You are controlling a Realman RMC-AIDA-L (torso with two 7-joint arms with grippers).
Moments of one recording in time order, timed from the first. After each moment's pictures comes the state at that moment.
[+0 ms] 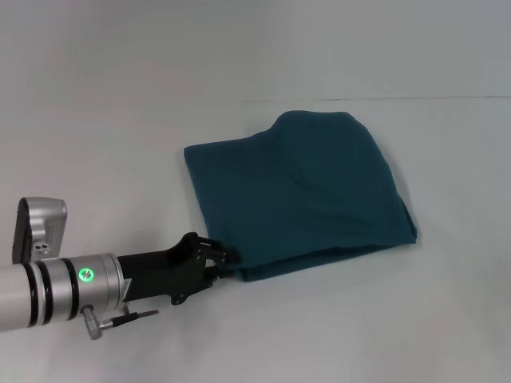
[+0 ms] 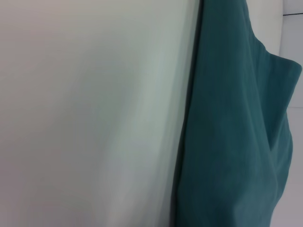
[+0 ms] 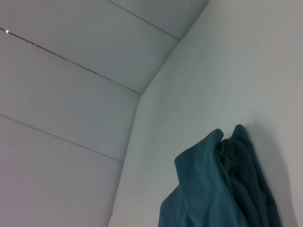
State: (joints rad) left arm -0.56 -2.16 0.74 0.45 2.04 1.20 -2.65; right arm 0.35 1.88 -0.31 -0.52 -2.00 -1.67 2.16
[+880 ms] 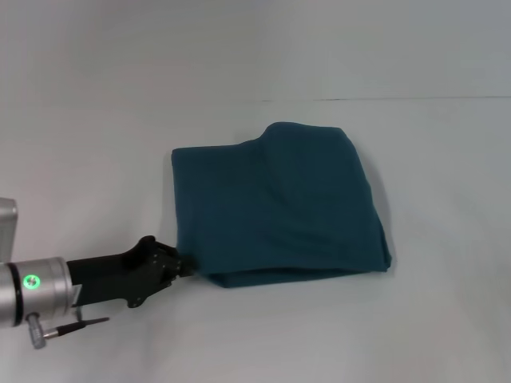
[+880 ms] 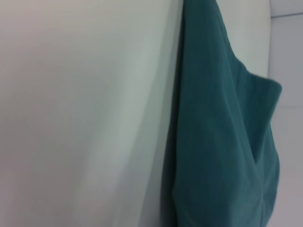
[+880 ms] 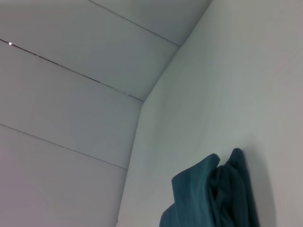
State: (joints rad) left arm -0.49 -2.11 0.71 0.53 2.05 1.32 -2.62; right arm 0.35 1.88 -0.28 -0.49 -2.00 -1.67 2.17
